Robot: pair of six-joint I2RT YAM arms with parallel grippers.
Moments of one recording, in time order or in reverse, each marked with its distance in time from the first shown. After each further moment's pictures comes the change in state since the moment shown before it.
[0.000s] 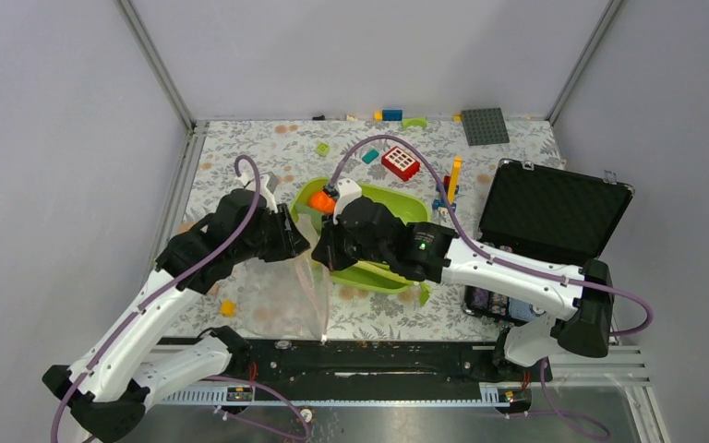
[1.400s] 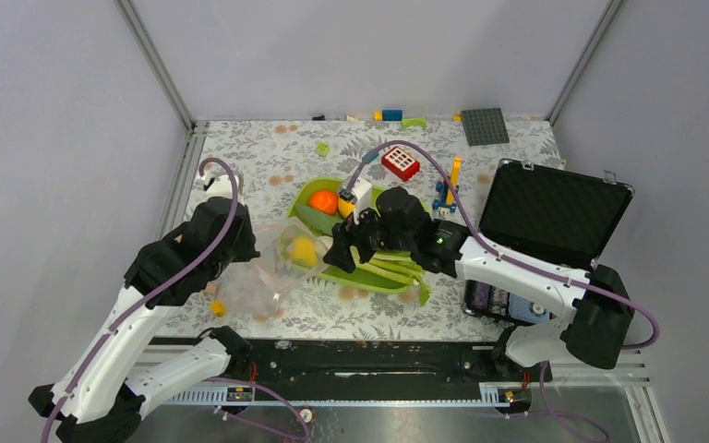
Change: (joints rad) left arm -0.012 -0.056 0.121 -0.248 -0.427 0.183; right arm -0.208 -0.086 -0.282 0.264 -0.295 -0.388
